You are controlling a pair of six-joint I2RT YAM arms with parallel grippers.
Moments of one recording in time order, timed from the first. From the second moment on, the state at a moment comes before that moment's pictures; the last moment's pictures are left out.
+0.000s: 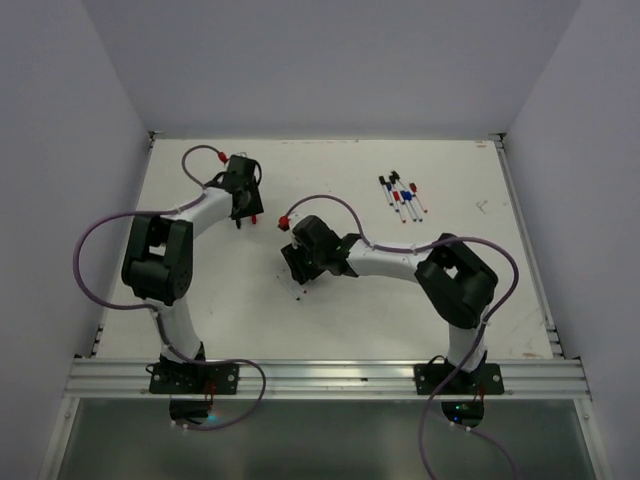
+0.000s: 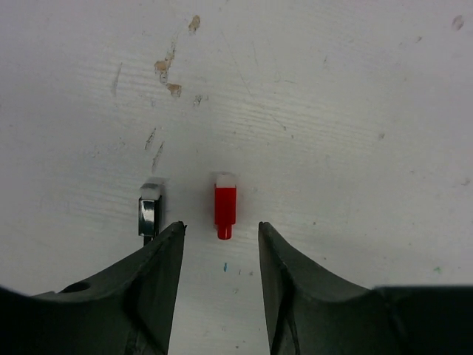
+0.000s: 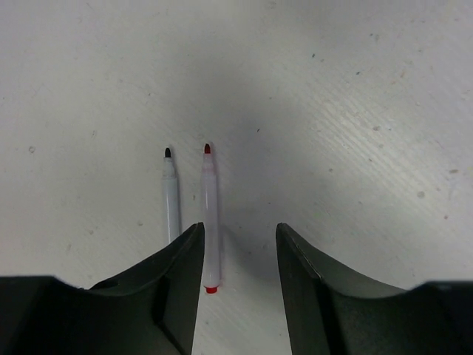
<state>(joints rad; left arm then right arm) -0.25 1.89 1.27 -0.34 -0.21 -0.46 0.92 1.90 1.19 -0.16 -0.02 0.25</state>
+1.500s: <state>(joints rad) -0.28 1.46 1.01 0.13 0.20 -0.69 0.29 2.23 1.81 -0.49 0.15 0.08</state>
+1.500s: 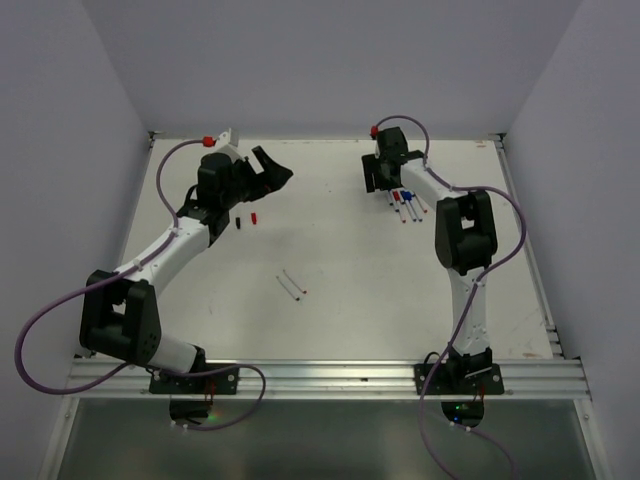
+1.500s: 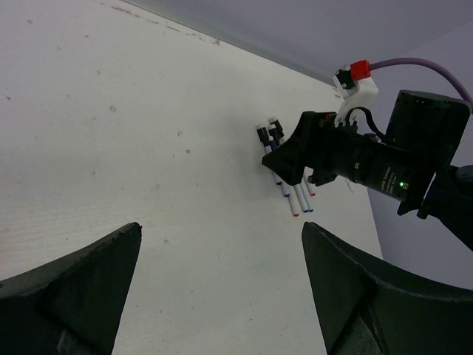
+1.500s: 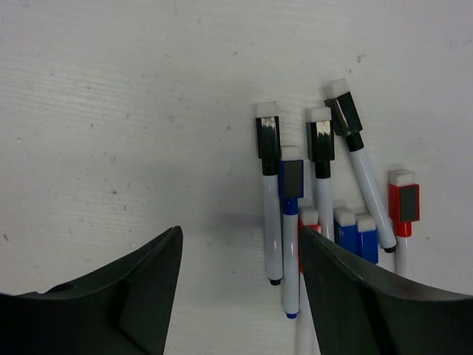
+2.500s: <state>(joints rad) -0.28 1.46 1.01 0.13 0.21 -0.69 0.28 2.26 1.76 -0.47 0.06 0.09</state>
